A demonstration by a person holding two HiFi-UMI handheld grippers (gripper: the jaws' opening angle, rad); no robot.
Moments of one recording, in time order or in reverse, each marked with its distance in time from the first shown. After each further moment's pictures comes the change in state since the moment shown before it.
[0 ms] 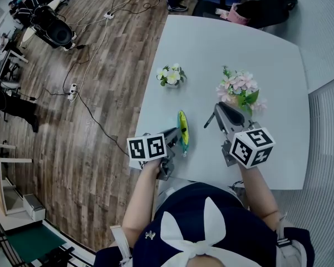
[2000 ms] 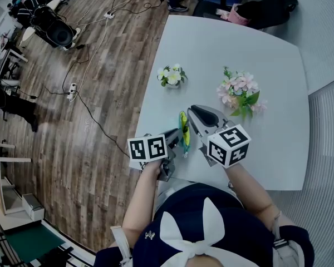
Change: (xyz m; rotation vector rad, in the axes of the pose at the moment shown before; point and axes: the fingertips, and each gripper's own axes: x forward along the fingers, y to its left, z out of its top) left arm 0.000 -0.001 -0.001 -0.013 0.003 -0.018; right arm 0.052 0.069 -0.023 -0.047 0.033 0.174
